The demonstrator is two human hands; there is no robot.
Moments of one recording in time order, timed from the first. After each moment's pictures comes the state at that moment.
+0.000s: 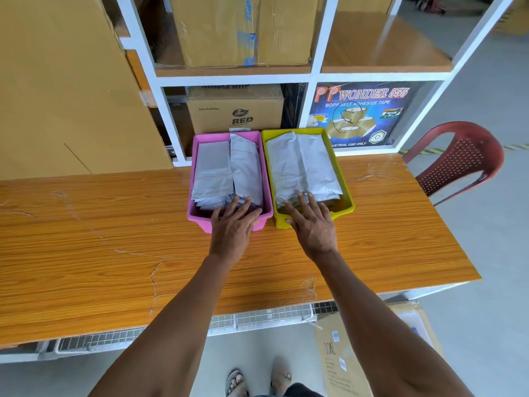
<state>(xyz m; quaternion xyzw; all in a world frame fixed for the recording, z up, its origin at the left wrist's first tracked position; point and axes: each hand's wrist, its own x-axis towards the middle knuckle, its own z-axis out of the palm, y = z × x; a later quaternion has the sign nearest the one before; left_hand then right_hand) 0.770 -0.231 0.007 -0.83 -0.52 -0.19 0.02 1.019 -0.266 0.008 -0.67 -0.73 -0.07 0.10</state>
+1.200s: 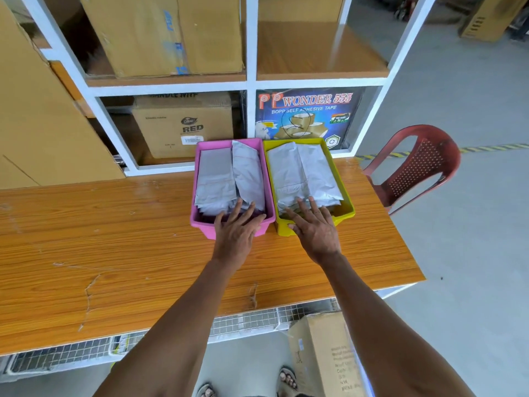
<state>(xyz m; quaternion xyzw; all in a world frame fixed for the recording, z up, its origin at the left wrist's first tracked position) 0.932 -0.256 0.005 -0.85 -0.48 -0.21 0.02 1.190 -0.294 0.006 -0.67 -0.73 -0.06 0.10</state>
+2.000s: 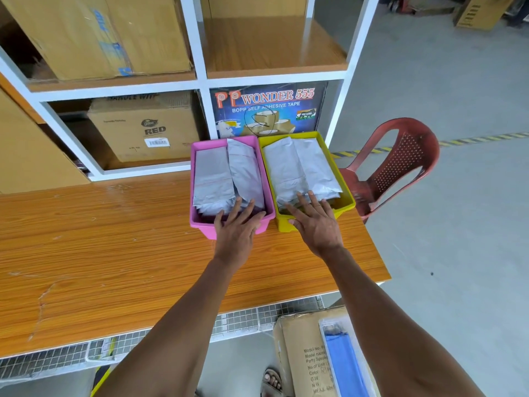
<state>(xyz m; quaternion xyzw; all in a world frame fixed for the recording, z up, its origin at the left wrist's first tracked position) 1.059 -0.268 -0.001 -0.84 -0.49 -0.22 0.02 1.318 -0.301 0.005 -0.66 -0.74 -0.08 0.12</state>
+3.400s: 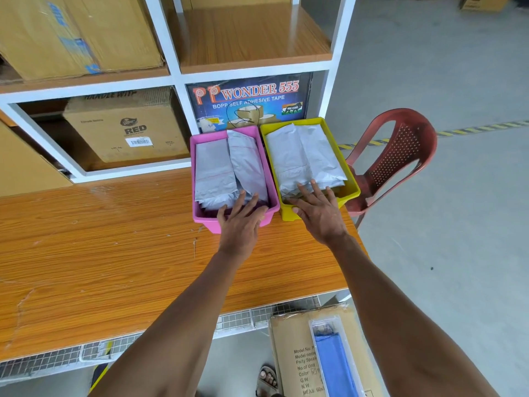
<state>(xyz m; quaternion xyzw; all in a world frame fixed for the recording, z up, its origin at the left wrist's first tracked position) 1.128 -0.259 0.003 -0.84 -0.50 -0.21 0.00 1.389 -0.280 0.004 -0.63 -0.76 -0.05 0.16</state>
